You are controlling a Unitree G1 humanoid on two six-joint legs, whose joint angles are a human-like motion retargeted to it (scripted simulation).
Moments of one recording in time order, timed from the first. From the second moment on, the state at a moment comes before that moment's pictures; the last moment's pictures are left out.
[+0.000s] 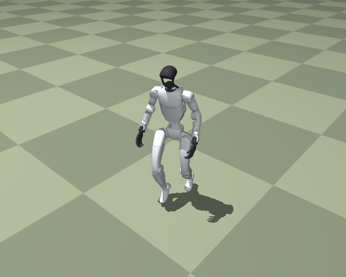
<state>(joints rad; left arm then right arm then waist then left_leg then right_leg) 0.10 0.30 -0.22 0.85 -0.40 -0.25 -0.11 -0.04 -0.38 0.17 1.17 0.40 -0.14 0.10 -0.04 0.01 0.12 -0.20 0.04 0.15 0.88 -0.29 -0.06 -0.63 0.04 -0.06 0.91 0.04 0.25</state>
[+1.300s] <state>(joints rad) 0.06 0.21 -0.25 1.31 -0.41 -0.07 -0.34 -0.06 -0.26 0.35 1.18 0.30 -0.09 0.20 0.03 0.02 0.09 -0.42 0.08 0.11 1.29 -0.59 0.06 -0.58 0.08 -0.12 0.95 -0.15 0.15</state>
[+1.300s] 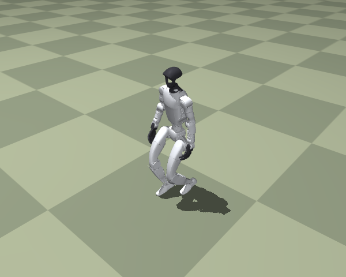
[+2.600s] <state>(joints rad) 0.11 0.22 -0.17 1.32 -0.47 -0.16 -0.18 0.02 -0.25 0.34 1.20 0.27 -0.12 0.11 0.02 0.00 -0.06 -0.31 -0.02 0.12 1.13 -0.42 -0.02 -0.74 0.01 -0.29 0.88 0.01 0.14</state>
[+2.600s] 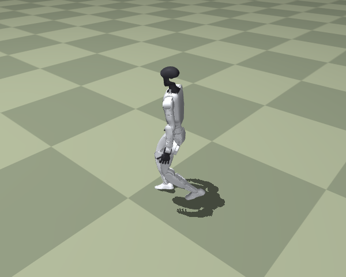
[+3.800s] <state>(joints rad) 0.19 0.37 -0.11 0.87 -0.15 -0.13 -0.27 0.12 -0.37 0.38 1.08 -0.07 -0.12 0.18 -0.08 -0.06 -0.17 -1.12 0.06 0.35 1.12 -0.17 0.02 -0.61 0.07 0.02 1.06 -0.31 0.11</state>
